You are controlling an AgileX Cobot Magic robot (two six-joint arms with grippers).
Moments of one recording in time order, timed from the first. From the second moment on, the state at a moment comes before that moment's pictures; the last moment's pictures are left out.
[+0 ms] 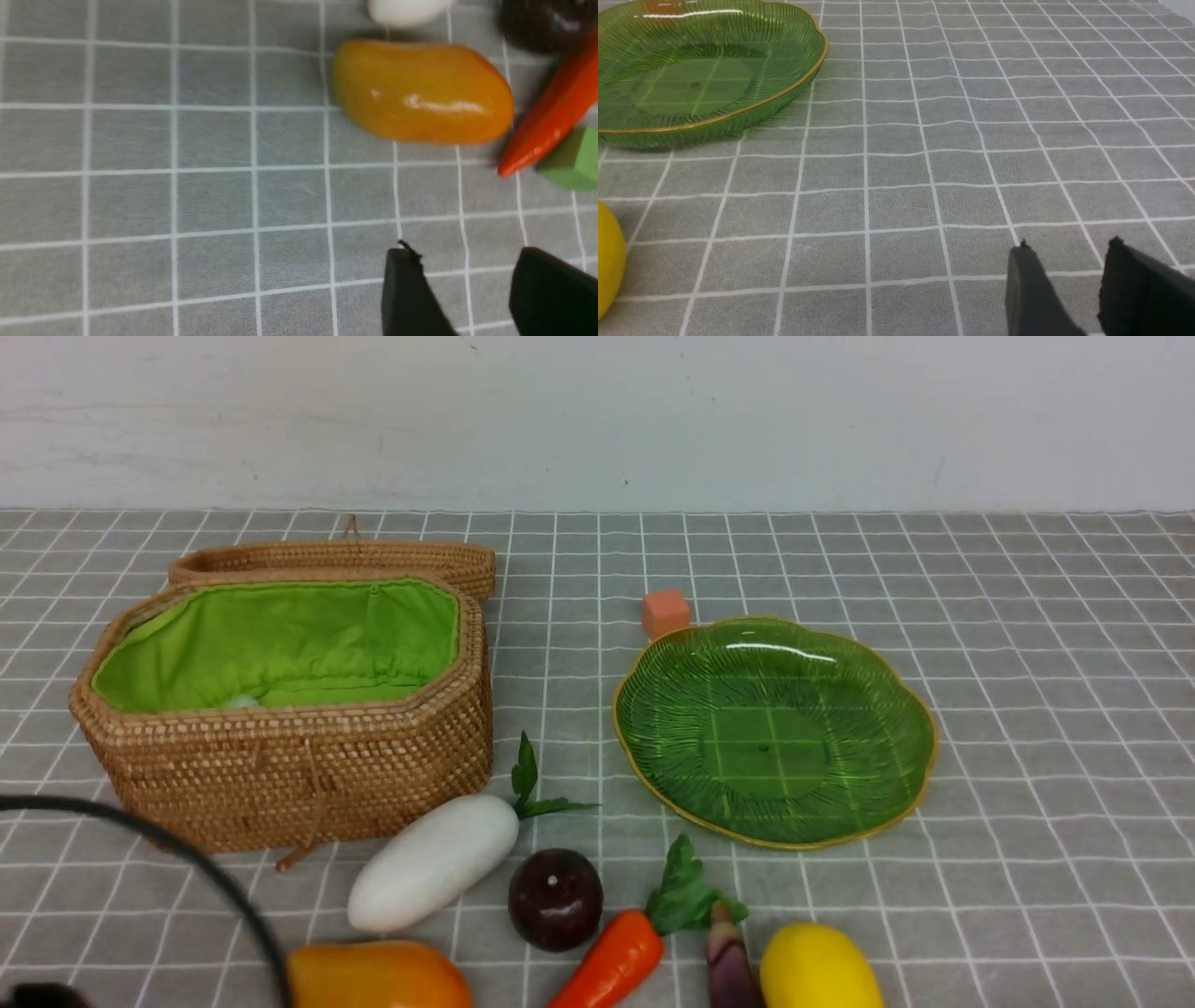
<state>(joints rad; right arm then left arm) -0.06 -0.01 0.02 -0.08 0.38 0.05 -0.38 0.75 -0.65 -0.04 0.96 -0.35</state>
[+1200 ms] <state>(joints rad) -0.06 -0.01 0.02 -0.08 0.38 0.05 -0.49 1.49 -0.71 -0.07 0.47 0.92</state>
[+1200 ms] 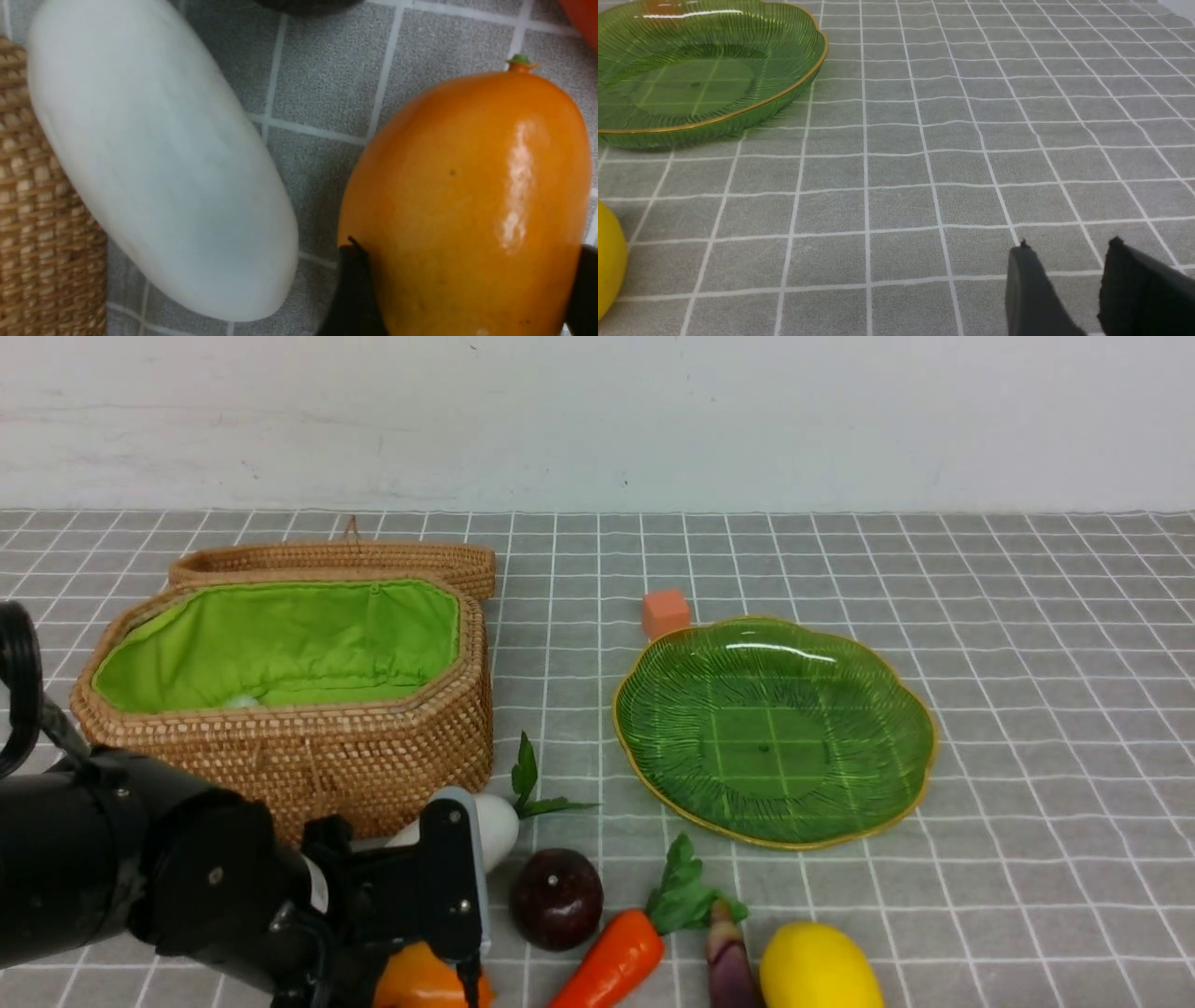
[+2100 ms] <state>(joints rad) -0.06 -0.01 0.02 -0.08 0.38 0.05 -0.49 1.38 -1.34 -0.24 0.97 0.50</state>
